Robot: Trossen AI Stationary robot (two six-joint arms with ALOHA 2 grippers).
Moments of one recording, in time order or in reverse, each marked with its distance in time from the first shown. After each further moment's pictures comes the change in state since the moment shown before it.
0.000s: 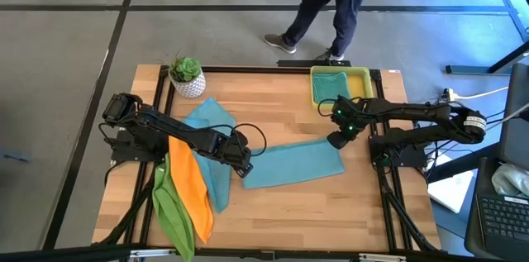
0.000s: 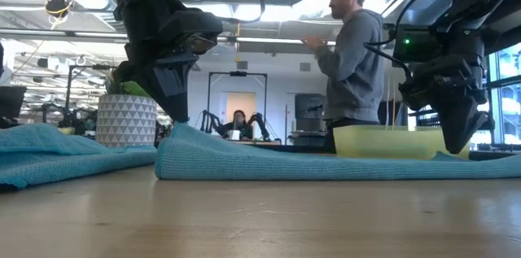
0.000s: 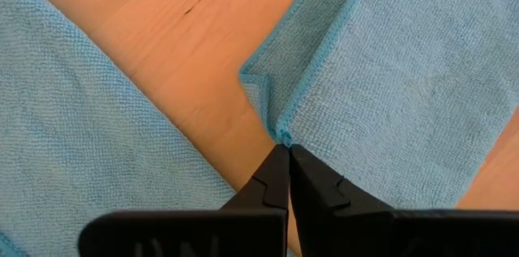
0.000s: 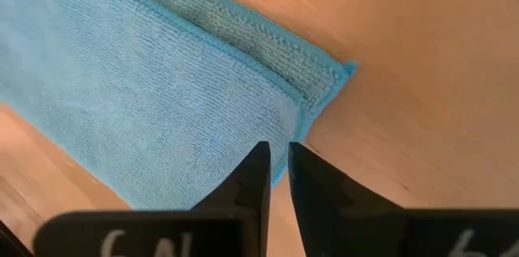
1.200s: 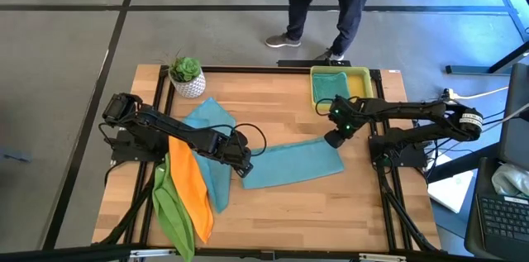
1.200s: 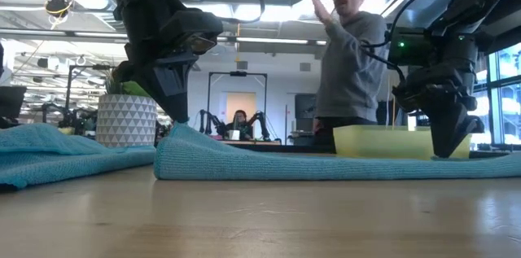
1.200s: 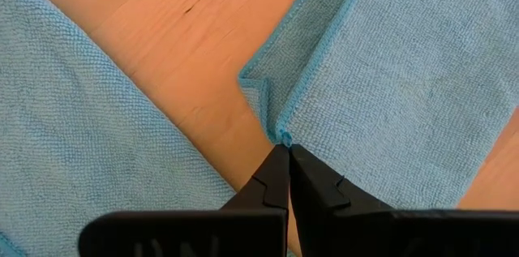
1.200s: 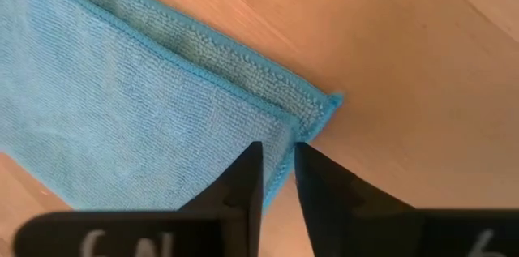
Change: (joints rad) left arm 0.000 0.000 0.000 0.000 0.001 -0.003; right arm 0.000 0.053 0.000 0.072 0.058 -0.010
